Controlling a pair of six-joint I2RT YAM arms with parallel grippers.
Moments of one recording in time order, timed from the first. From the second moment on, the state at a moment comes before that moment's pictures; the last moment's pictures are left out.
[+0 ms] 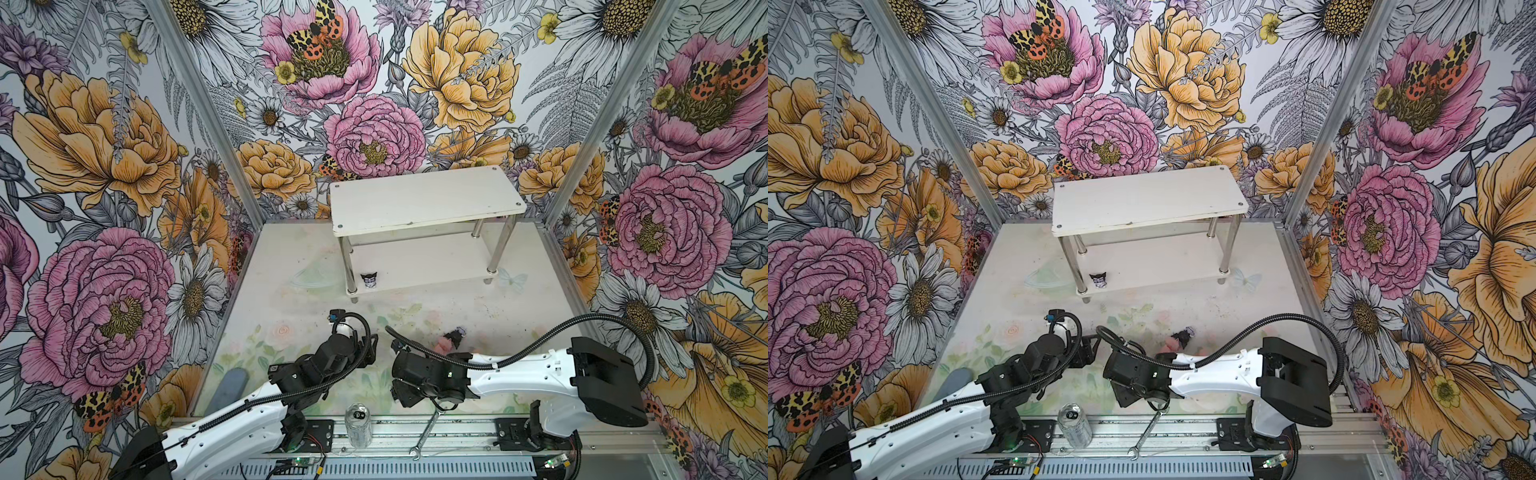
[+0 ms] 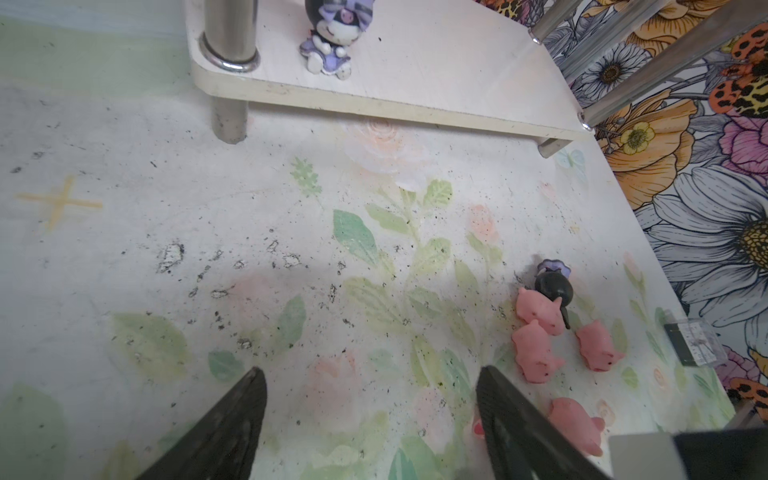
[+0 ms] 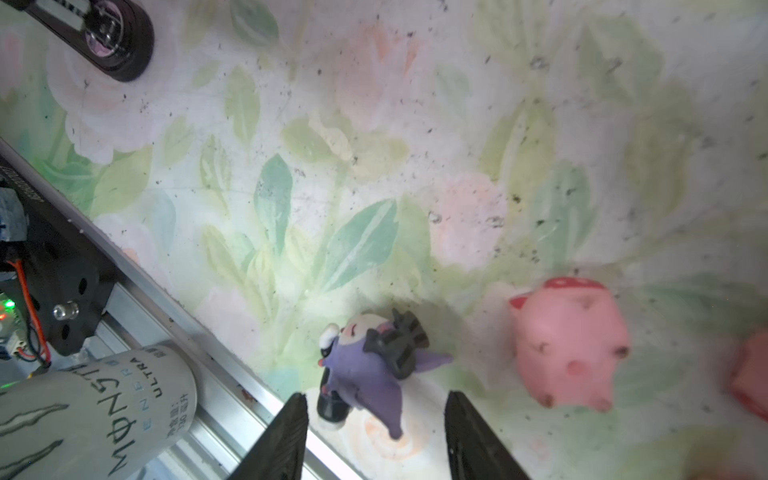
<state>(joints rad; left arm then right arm) -0.86 0.71 0.30 -0.17 -0.31 -0.77 1.29 1.55 0.87 -0.43 0.04 0.77</state>
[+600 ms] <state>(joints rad) -0.77 0.54 0.28 -0.29 -0.31 -0.77 1.22 1.72 1.06 -0.43 -0.05 0.64</state>
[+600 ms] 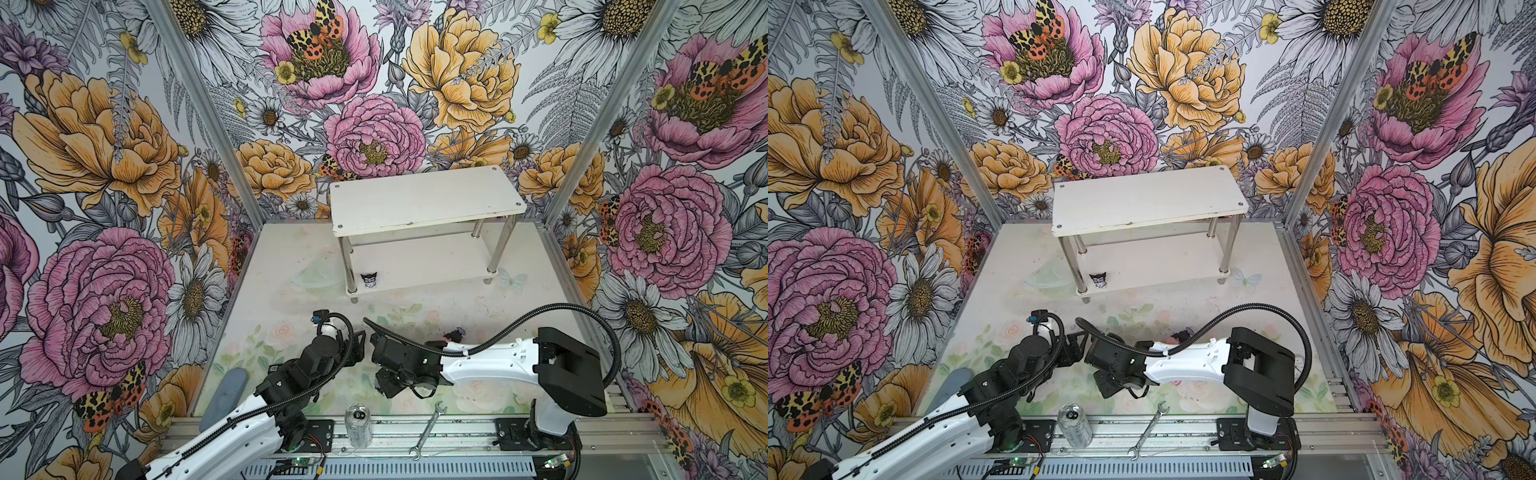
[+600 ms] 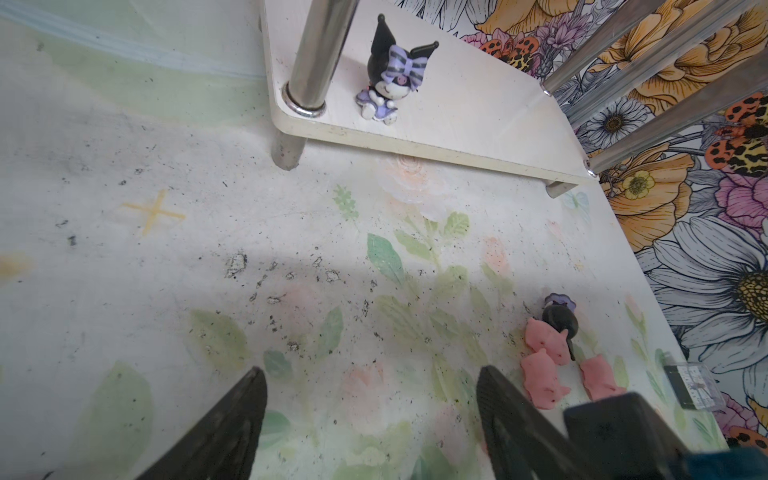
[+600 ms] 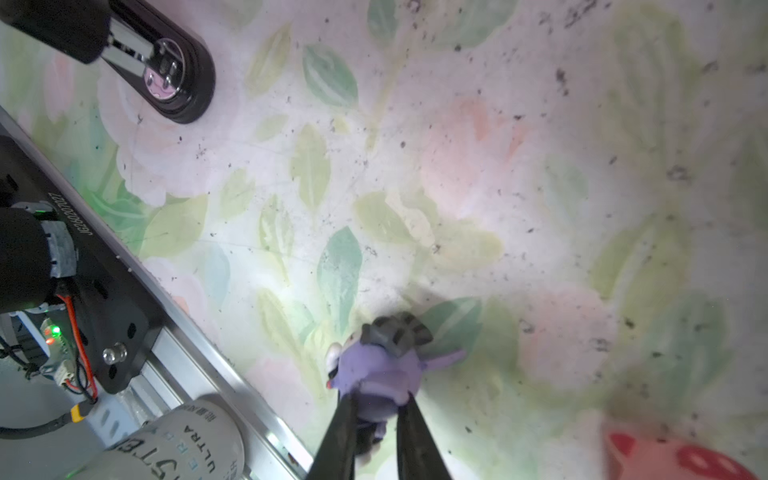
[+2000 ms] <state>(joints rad) -0.63 0.56 0.21 -0.22 -0.17 -0.77 1.13 1.63 0.78 -0.20 -0.02 0.51</state>
